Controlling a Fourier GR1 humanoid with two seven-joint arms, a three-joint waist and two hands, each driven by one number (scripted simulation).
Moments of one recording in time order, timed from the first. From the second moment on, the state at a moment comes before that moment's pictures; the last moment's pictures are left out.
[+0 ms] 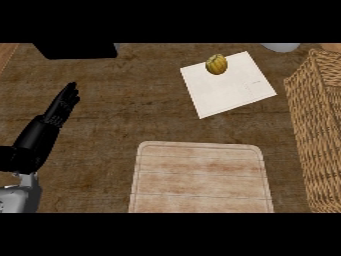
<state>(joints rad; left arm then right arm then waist) -0.13 0.22 0.05 -1.62 -0.03 -0.20 0.03 0.57 -0.79 0.83 -2.26 0.82 -0.52 0.26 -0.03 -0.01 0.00</state>
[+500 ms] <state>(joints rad) -0.13 0.22 0.06 -1.62 -0.03 -0.19 0.03 0.74 -0.93 0.81 -2.35 0.79 -0.83 0.06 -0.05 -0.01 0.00</state>
